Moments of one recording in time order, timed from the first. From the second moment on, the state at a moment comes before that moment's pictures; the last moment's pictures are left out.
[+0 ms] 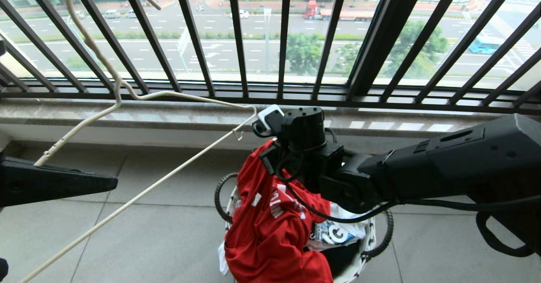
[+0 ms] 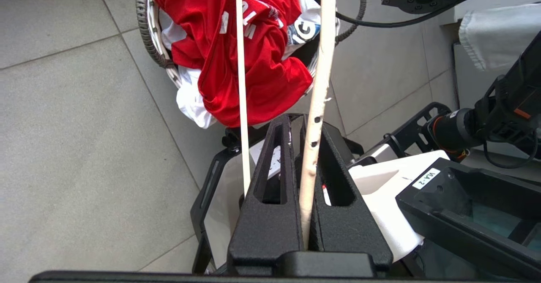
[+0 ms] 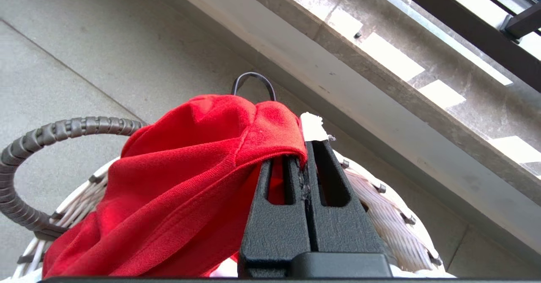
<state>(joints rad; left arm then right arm) -0.46 1.08 -1.35 0.77 -0.32 -0.15 0.74 2.15 -1.46 -0.48 -0.38 -0.28</state>
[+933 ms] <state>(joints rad) -0.50 1.03 -1.48 1.03 -0.33 -0.05 0.74 2.03 -1.76 0.06 -0.37 -0.10</state>
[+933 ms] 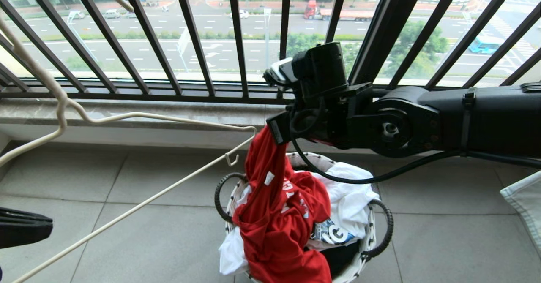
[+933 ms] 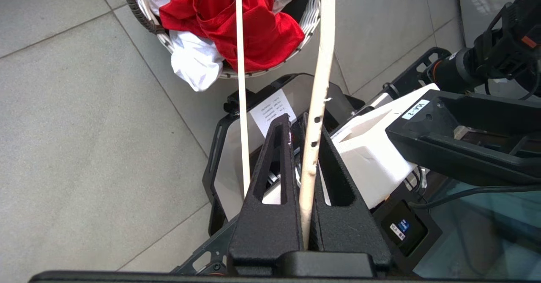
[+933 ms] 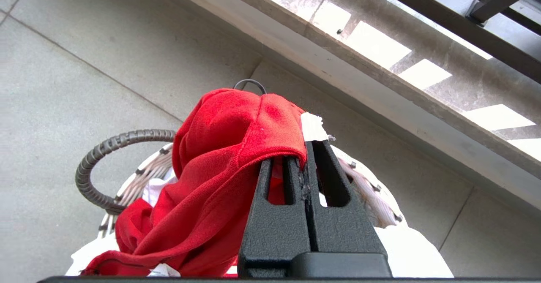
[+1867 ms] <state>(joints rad) -0.56 1.08 -1.30 0.88 -0.29 0.00 0.74 2.01 -1.82 0.18 -0.37 -0.02</state>
